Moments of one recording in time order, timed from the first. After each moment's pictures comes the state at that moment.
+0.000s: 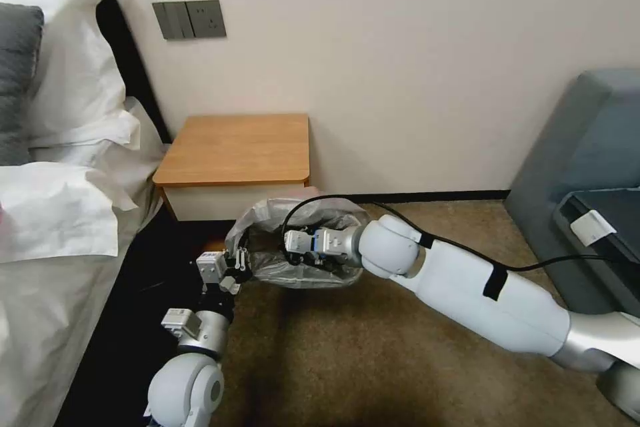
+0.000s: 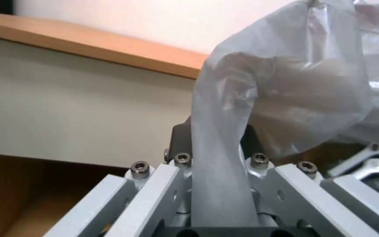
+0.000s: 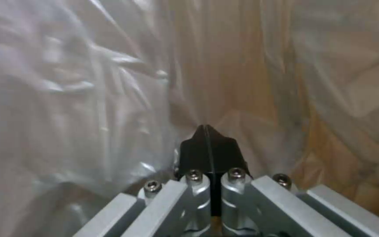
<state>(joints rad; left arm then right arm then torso) 1.52 -1.41 -0.49 -2.05 -0.37 -0.05 0.04 -0.34 1.05 -0.60 1.71 -0.04 -0.45 -0.52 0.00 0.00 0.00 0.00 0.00</state>
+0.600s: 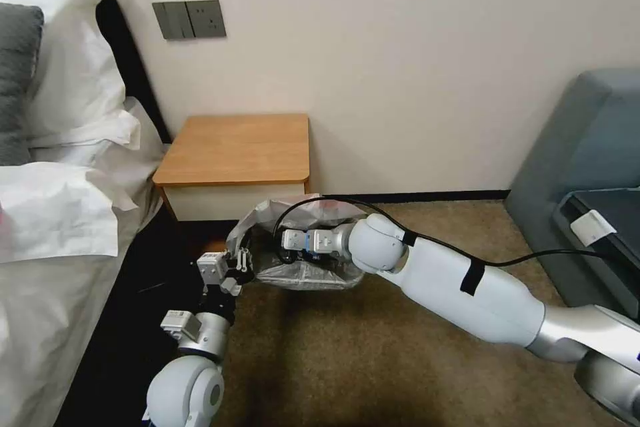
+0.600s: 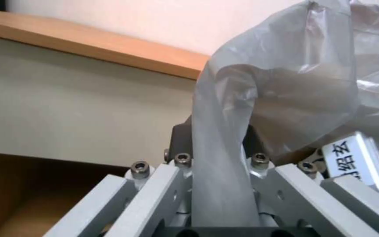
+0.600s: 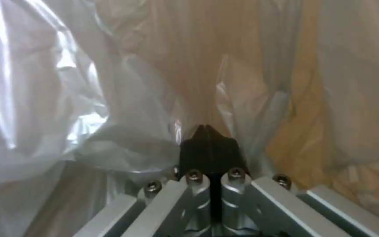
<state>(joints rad) 1.53 -1.41 -0.48 -2.07 -0.38 -0.04 0.04 -0.33 1.10 -0.61 1.61 -0.08 -0.43 -0.52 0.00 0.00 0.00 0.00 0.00</state>
